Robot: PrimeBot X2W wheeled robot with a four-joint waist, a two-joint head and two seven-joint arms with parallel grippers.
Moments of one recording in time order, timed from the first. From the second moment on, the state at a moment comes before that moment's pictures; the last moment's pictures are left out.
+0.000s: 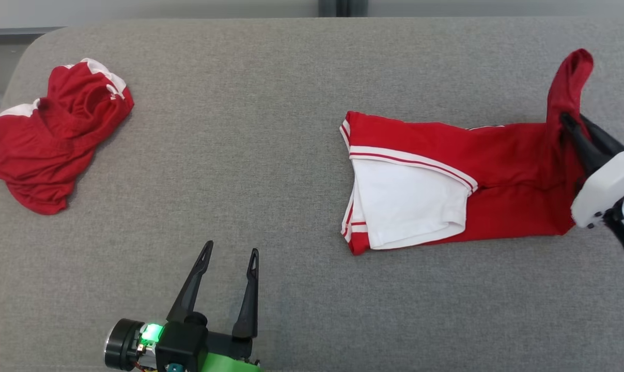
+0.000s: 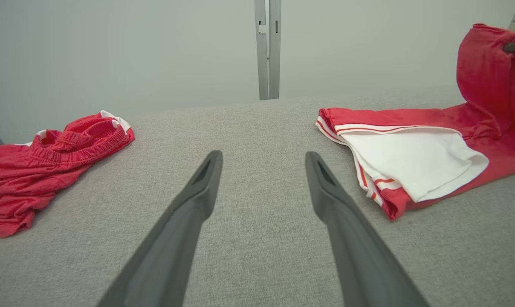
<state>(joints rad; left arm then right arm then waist) 0.07 0.05 -0.30 -0.03 -0.04 0.02 -0.26 -0.47 -0.62 0.29 0.28 0.58 0.13 0.08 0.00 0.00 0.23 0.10</state>
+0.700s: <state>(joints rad) 0.06 0.05 -0.33 -0.03 -0.08 0.05 -0.26 -0.38 -0.29 0.31 0.14 0.48 0.13 0.21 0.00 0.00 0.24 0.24</state>
